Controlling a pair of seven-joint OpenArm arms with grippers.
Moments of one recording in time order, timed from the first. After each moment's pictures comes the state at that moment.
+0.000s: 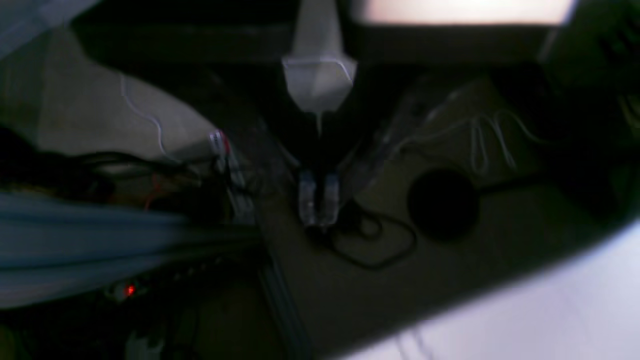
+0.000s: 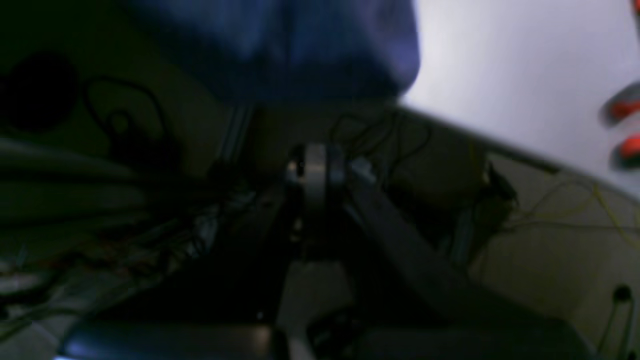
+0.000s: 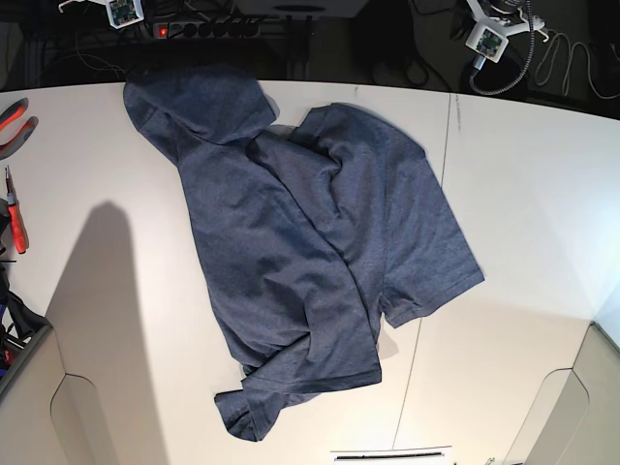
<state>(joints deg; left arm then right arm) 56.0 -24.7 1.5 110.3 -10.1 -9.6 18.7 -60.4 16.1 -2.2 103.9 -4.2 -1.0 -3.9</state>
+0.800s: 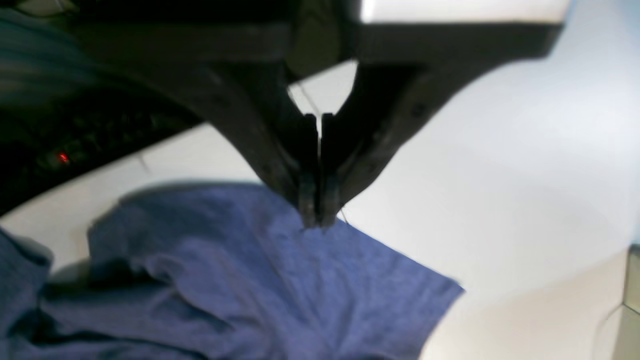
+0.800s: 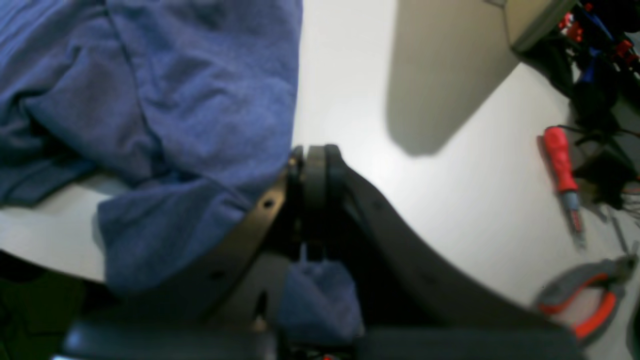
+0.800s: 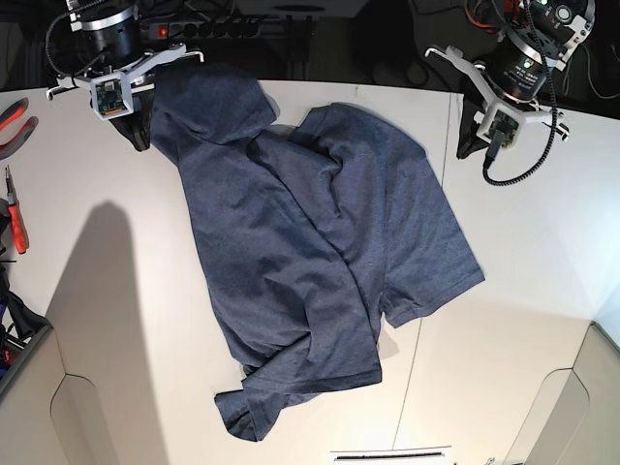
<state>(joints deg) 43.6 -26.0 1.5 117.9 -5.5 -5.5 13.1 -43.7 13.1 -2.6 110.7 -3.7 0.9 -6.5</state>
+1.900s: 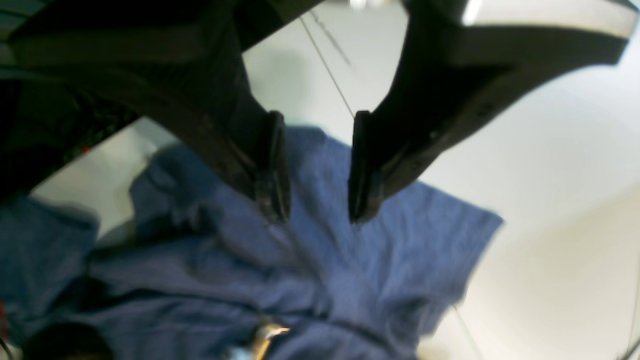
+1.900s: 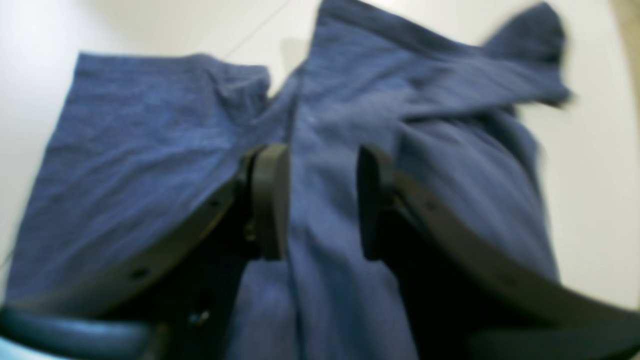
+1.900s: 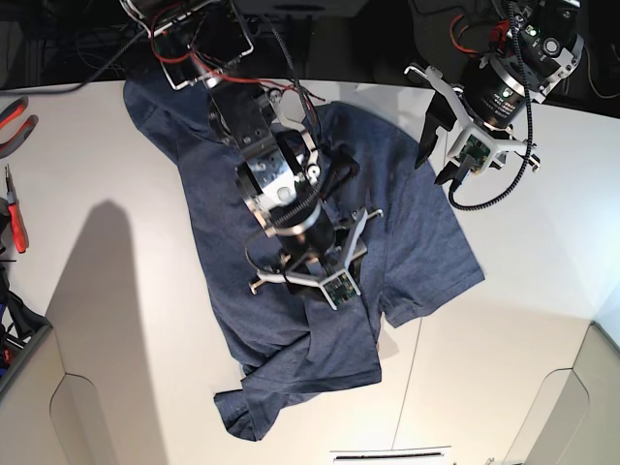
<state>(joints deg) 34.5 -21.0 1.6 113.9 -3.6 -18.0 16.0 8.5 -8.6 -24.5 67.2 -16.0 0.8 -16.4</state>
